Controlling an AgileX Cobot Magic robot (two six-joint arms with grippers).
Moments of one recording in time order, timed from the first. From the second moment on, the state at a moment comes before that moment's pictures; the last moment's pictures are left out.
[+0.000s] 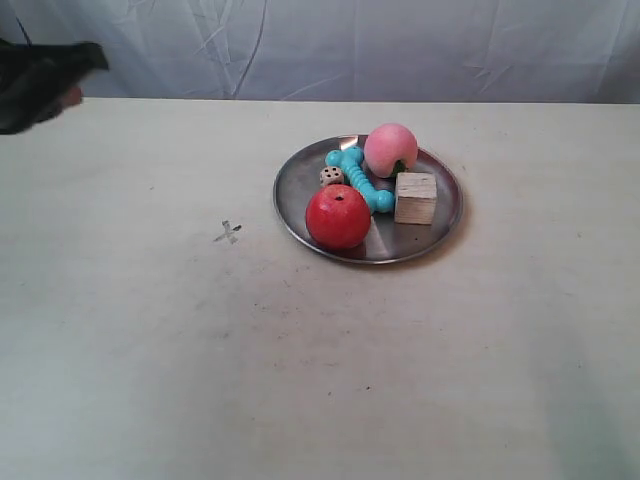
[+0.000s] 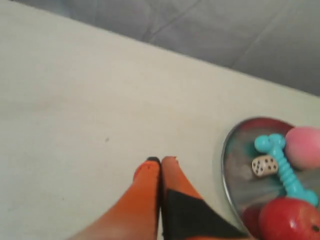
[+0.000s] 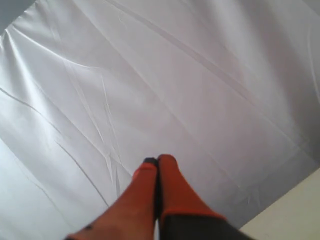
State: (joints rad) left arm -0.24 1.36 -0.86 0.04 0.18 -0.49; right arm -0.14 0.01 -0.14 0.90 -0.14 -0.20
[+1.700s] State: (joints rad) left arm -0.14 2.32 -1.56 -1.10 0.83 0.33; right arm -0.14 1.94 -1.27 0.56 0.64 -0.26
